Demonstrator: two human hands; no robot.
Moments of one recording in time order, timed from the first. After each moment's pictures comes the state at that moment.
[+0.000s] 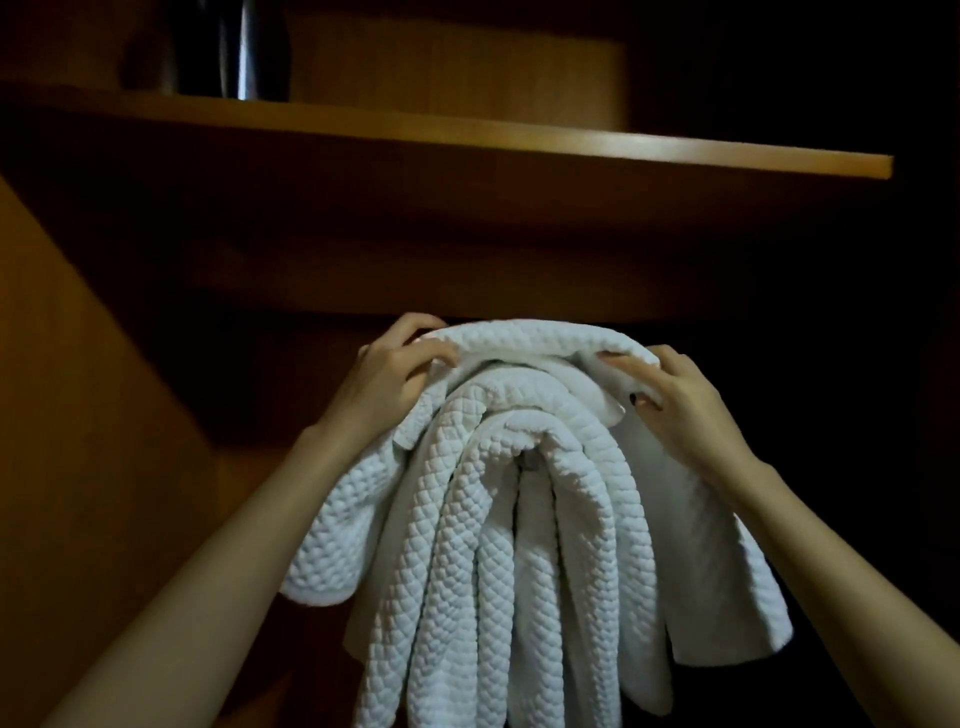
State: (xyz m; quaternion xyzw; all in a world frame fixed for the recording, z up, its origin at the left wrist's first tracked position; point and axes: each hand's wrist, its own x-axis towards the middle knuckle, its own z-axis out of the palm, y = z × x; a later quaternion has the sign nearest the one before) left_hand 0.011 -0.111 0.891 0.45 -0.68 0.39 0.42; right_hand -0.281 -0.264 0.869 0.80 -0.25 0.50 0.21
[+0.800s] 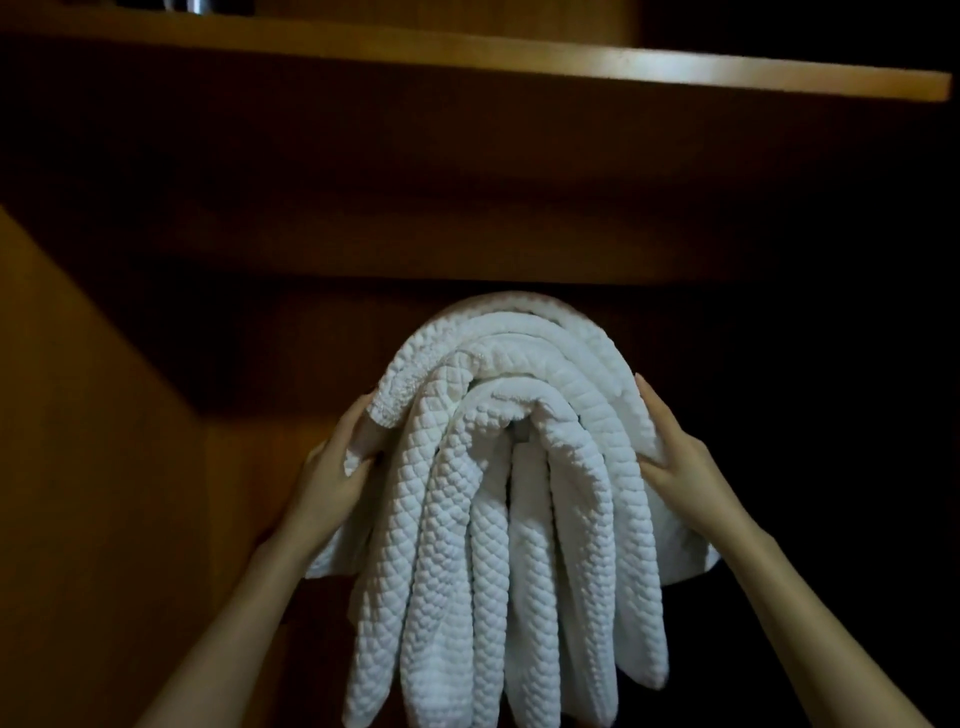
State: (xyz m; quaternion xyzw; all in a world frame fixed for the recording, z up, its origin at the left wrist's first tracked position) left_hand 0.070 -0.138 0.751 0.53 -0.58 0.14 0.60; right_hand -0.281 -0.310 0.777 0.83 -0.25 0.49 -0.07
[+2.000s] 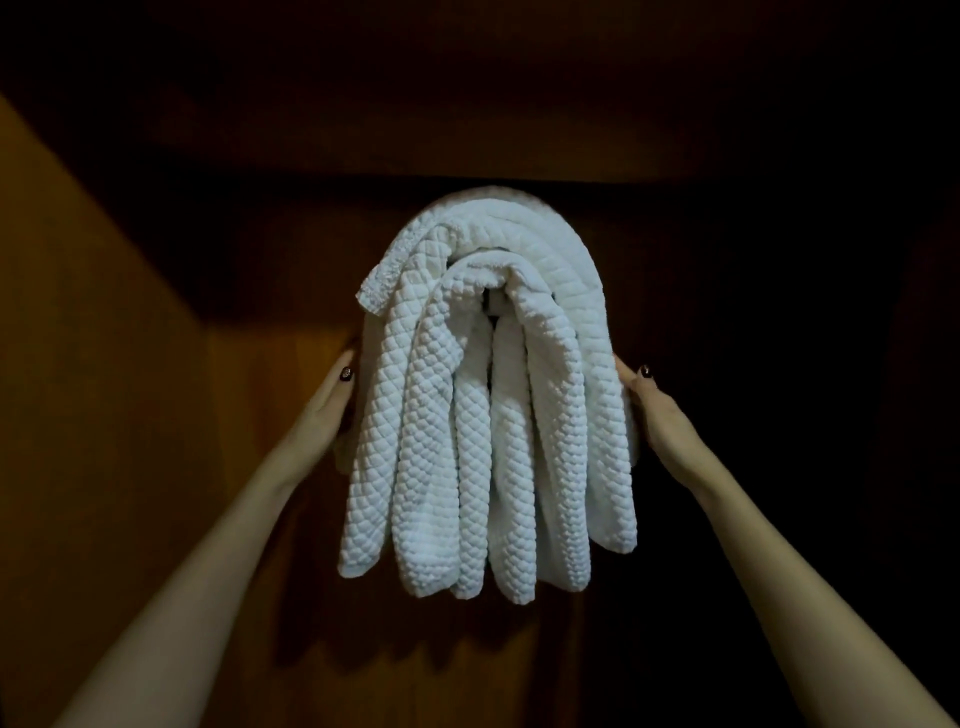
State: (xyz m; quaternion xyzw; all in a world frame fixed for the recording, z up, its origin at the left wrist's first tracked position) left_hand 0.057 -0.123 0.706 0.55 -0.55 -0.06 0.63; right_hand -0.290 -0.298 0.717 0.76 -0.22 0.47 -0.40
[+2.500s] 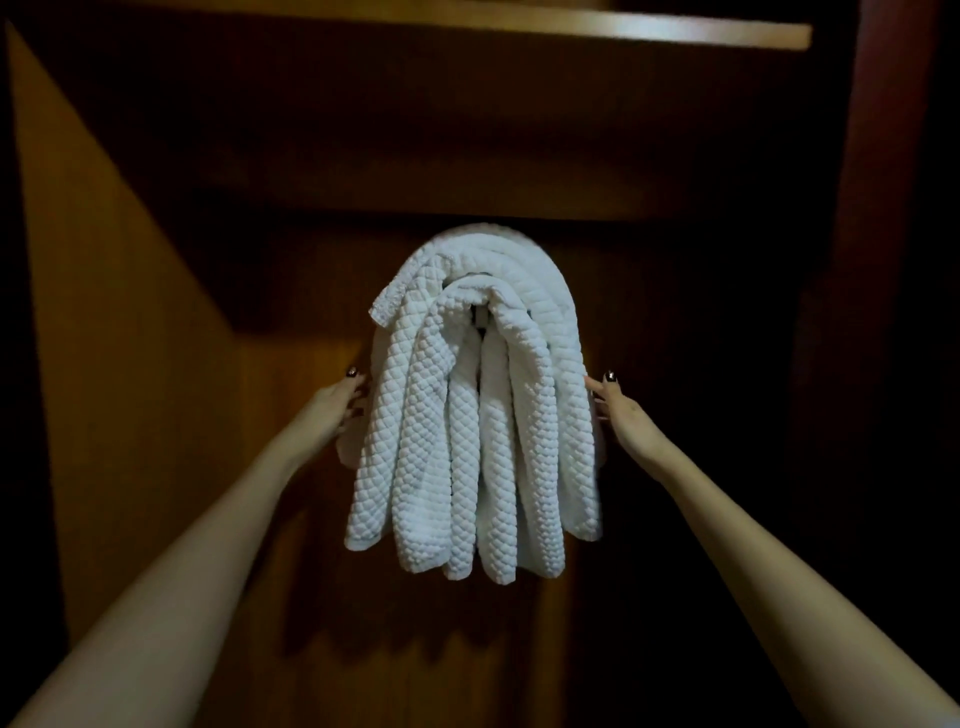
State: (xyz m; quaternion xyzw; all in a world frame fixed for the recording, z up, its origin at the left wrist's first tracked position) left_hand 0.031 -0.095 0.724 0.63 -0.45 -0.14 0.62; right_hand -0.298 -0.273 0.726 0.79 -0.26 0.42 -0.36
